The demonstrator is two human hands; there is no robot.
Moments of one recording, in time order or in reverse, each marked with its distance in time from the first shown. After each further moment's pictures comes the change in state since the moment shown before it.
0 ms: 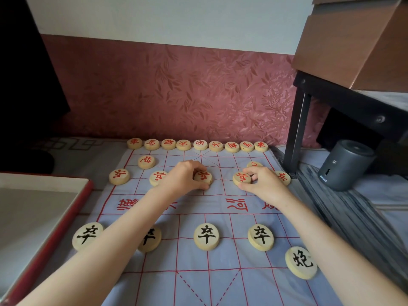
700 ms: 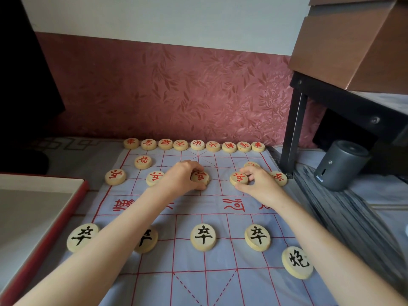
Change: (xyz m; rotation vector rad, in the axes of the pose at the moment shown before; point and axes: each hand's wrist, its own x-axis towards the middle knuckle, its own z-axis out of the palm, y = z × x) left_hand 0.001 0.003 -0.001 0.059 -0.034 -0.012; right_hand 0.003 0.007 0.004 -0.023 -0.001 0.022
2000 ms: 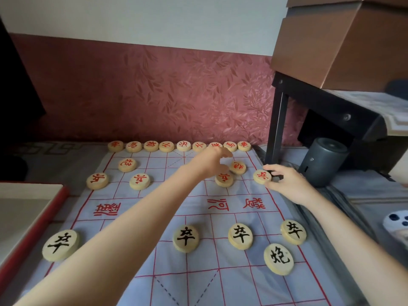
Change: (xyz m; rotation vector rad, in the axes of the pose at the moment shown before) left_hand 0.062 0.082 0.019 0.059 -0.131 0.201; right_hand -0.022 0.055 -0.068 0.029 0.033 0.096
